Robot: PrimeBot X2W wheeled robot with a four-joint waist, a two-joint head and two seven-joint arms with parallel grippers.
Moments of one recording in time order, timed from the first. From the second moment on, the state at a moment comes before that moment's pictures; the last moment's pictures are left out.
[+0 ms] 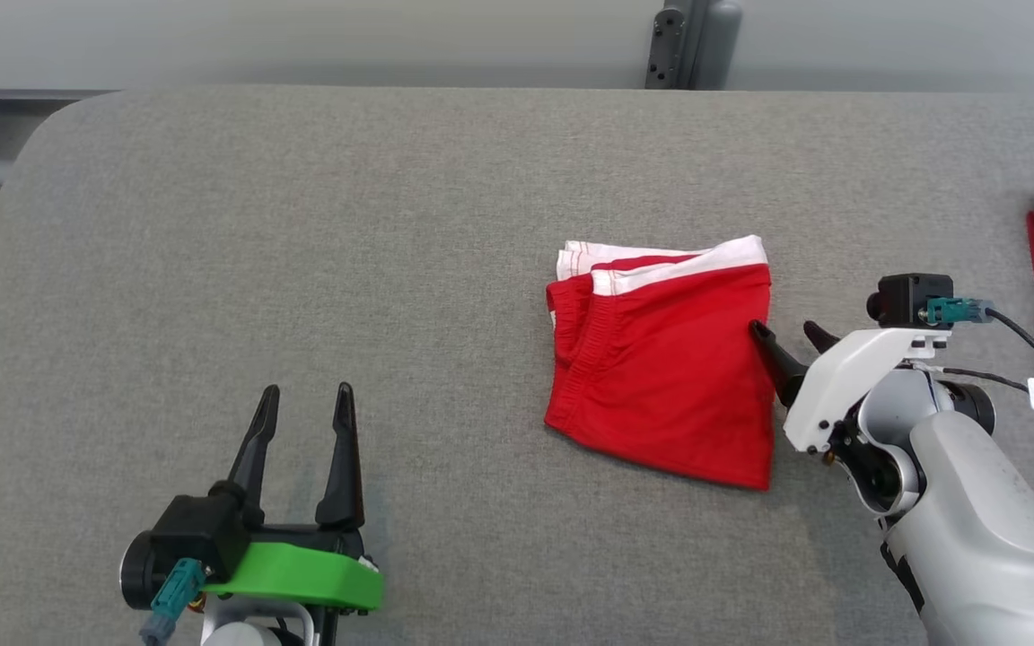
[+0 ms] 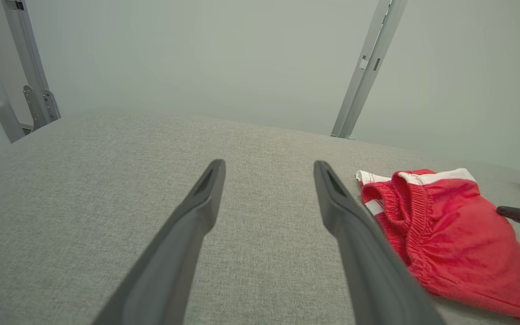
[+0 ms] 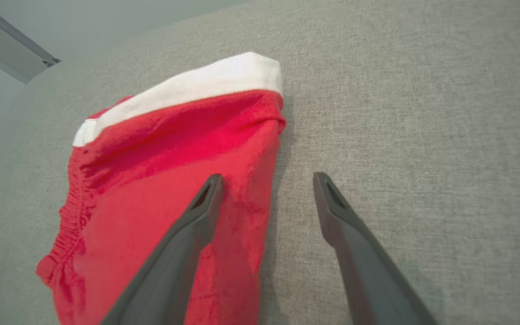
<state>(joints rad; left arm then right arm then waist) -0.05 0.05 -0.20 0.12 -0.30 -0.02 -0.26 -0.47 -0.17 0.15 0.57 0.51 0.13 0.23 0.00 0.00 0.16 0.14</state>
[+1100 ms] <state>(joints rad) -0.09 0.05 -0.17 0.09 -0.23 -0.05 -0.26 -0.60 -0.31 0.31 0.55 0.60 0.13 0.21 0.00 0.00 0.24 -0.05</state>
